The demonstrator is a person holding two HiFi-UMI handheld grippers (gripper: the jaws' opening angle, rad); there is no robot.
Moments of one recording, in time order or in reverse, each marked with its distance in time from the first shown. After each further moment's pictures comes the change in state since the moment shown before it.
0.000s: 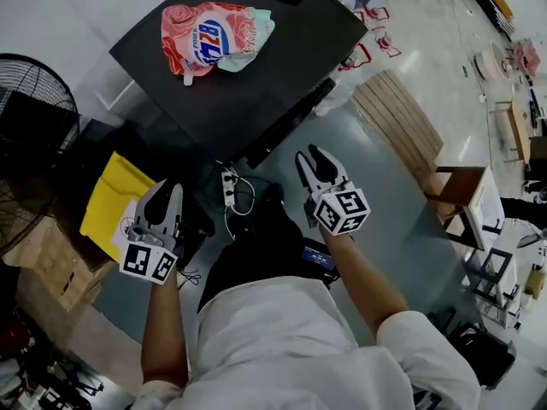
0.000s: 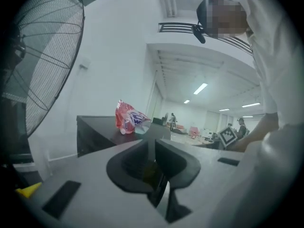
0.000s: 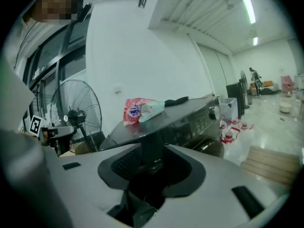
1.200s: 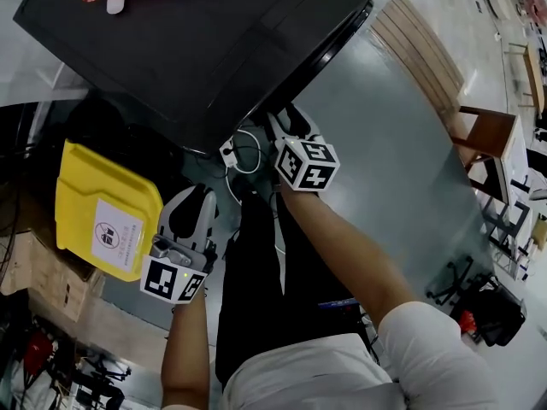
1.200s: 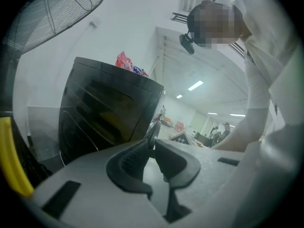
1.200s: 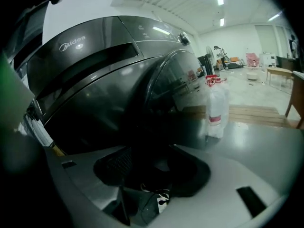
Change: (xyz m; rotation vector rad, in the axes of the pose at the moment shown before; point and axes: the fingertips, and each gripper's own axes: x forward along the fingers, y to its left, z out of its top) left arm 0.040 -0.009 -0.207 -0.171 0.151 -0.164; right arm 0.145 -0.043 -0.248 0.306 0.182 -0.294
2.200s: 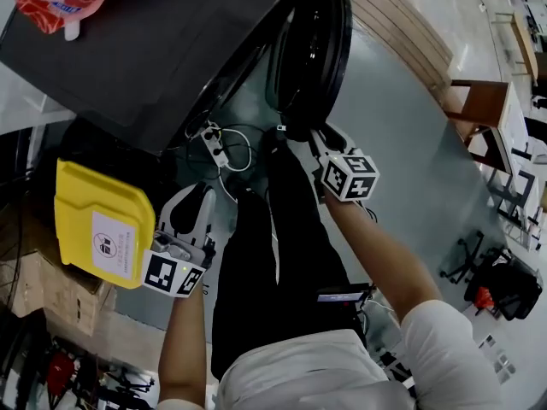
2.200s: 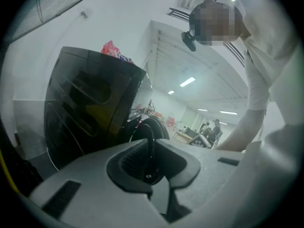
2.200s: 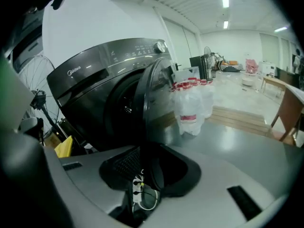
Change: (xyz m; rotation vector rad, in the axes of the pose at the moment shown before) left arm 0.016 -0.034 -0.021 0.010 0.063 -0.107; right arm -0.108 -0.118 -0.022 -0.063 0.083 -0.076
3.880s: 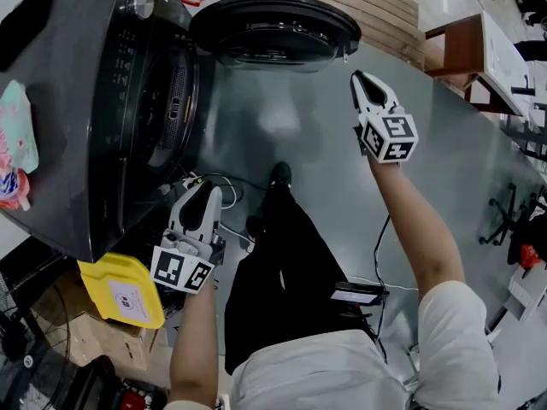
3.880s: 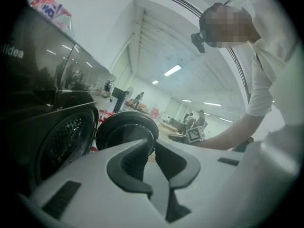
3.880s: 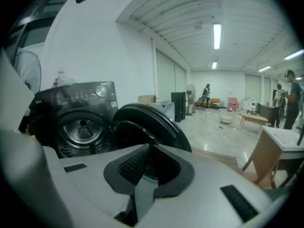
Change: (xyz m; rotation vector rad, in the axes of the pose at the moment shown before) left arm 0.228 -0.149 0.015 0.082 0.120 -0.203; right arm -0.121 -0.327 0.169 -0.174 -0.332 -0.248
